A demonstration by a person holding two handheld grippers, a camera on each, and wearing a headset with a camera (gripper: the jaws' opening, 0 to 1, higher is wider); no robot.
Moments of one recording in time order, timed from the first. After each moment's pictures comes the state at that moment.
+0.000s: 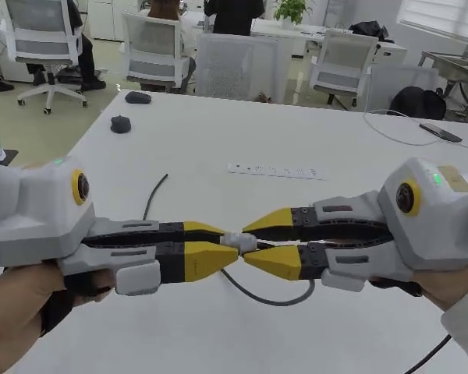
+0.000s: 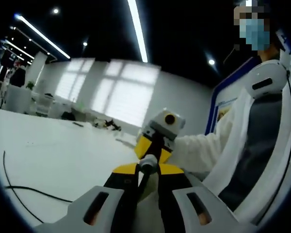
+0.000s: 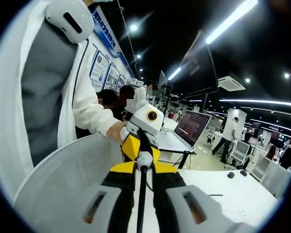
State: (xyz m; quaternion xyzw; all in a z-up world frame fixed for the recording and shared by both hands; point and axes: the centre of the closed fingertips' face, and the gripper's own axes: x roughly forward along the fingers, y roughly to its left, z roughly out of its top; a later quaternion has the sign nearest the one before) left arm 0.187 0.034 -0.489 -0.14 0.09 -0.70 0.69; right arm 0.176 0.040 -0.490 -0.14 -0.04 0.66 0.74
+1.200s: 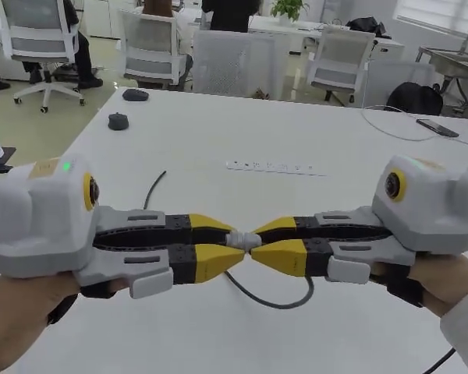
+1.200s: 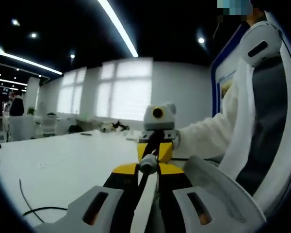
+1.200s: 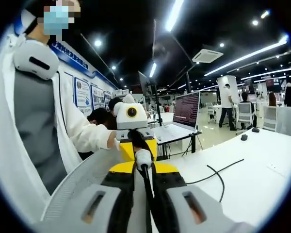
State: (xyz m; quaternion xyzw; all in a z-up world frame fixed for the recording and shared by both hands) left arm 0.185 0.028 -0.494 -0.04 0.03 -0.69 0.72; right arm 0.171 0.029 -0.496 0.01 0.06 0.65 0.76
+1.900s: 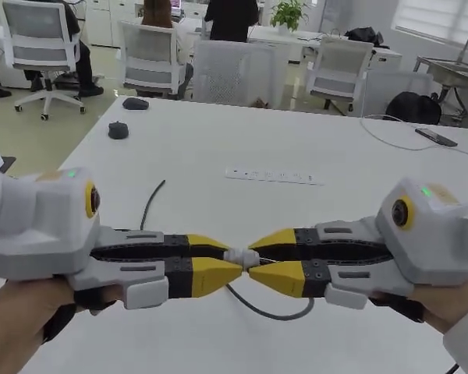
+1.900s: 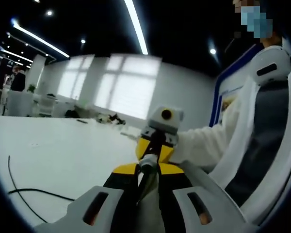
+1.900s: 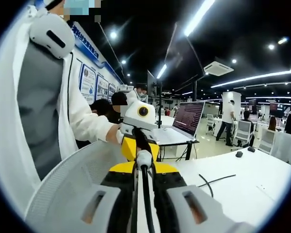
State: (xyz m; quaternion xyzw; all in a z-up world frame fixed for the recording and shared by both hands) left arm 0.184 0.028 -0.501 -0.10 0.10 -0.69 0.71; right arm 0.174 0.029 -0.501 -0.05 0.02 0.65 0.76
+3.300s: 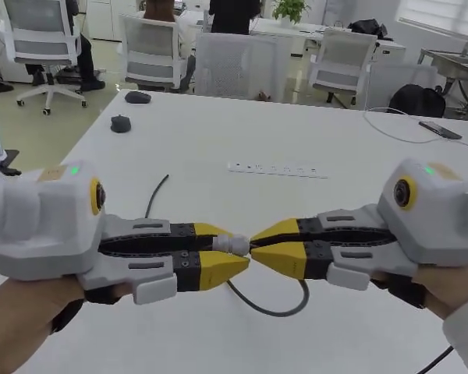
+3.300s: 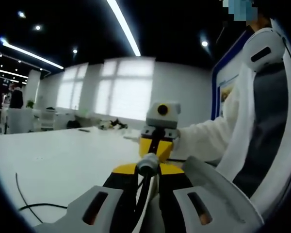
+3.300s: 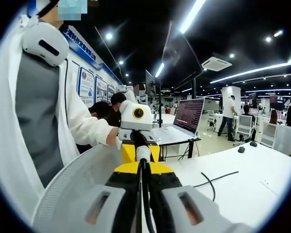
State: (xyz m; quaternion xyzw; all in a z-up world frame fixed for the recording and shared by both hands) left arm 0.185 0.028 -0.499 -0.06 0.05 -0.69 0.72; right arm 0.173 0.037 -0.495 -0.03 0.04 0.65 0.76
